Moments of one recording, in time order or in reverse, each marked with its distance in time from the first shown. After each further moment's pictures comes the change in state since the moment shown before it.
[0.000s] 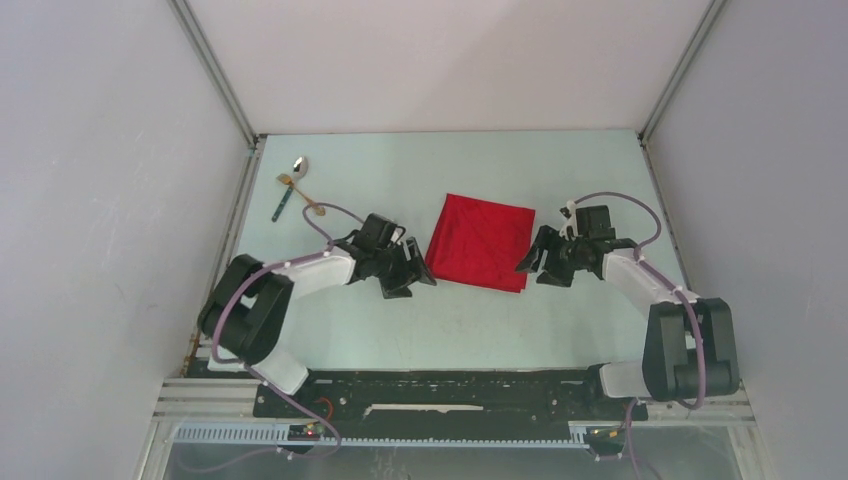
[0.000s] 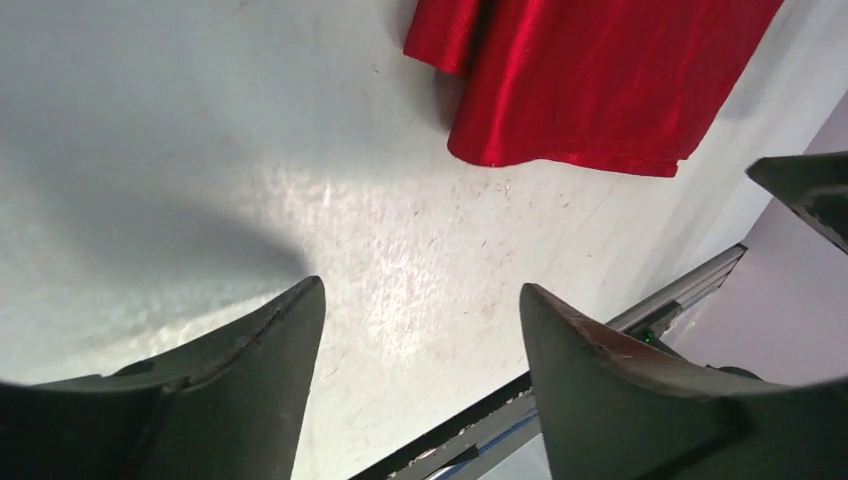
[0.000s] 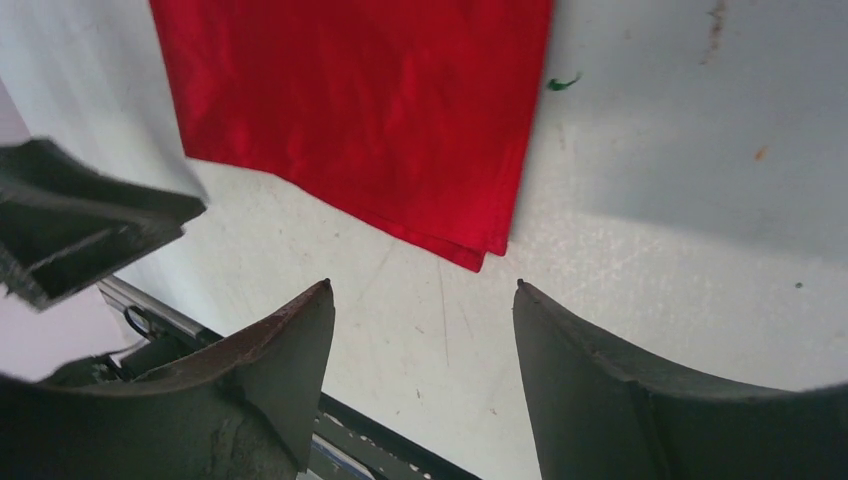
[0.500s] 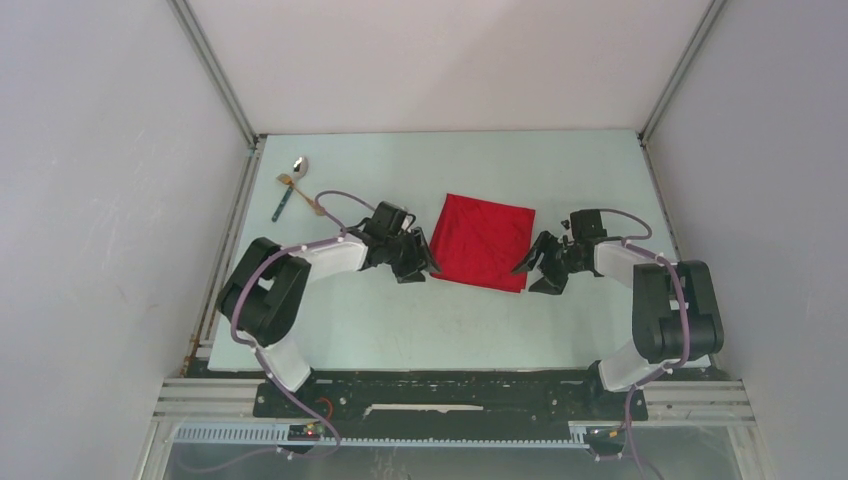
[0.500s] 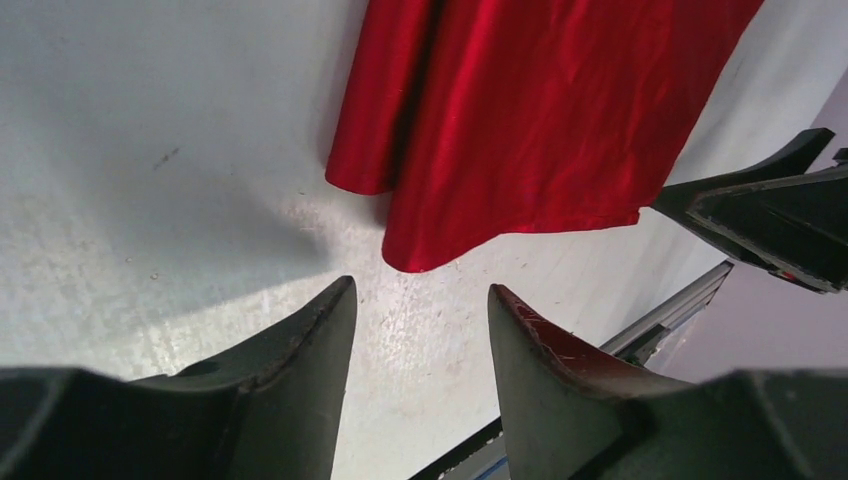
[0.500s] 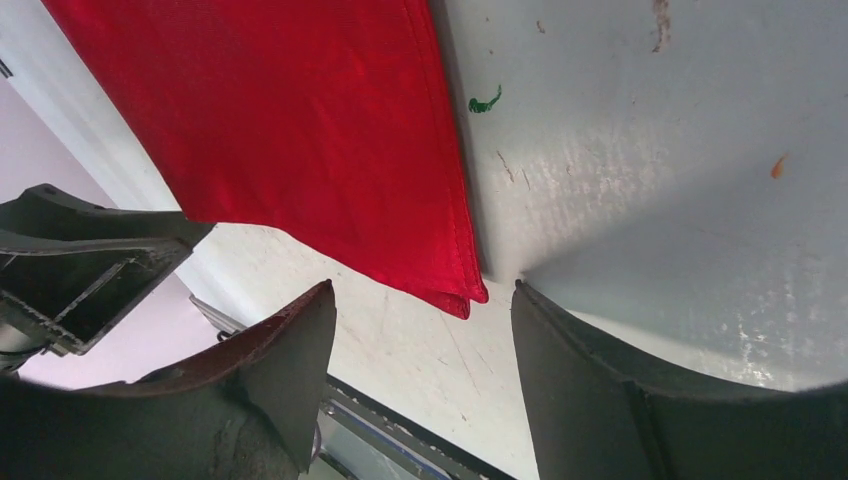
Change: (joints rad) left arm -0.003 0.071 0.102 0.033 -0.020 0.002; right arm -0.039 0.218 0.000 0.076 -0.052 0.215
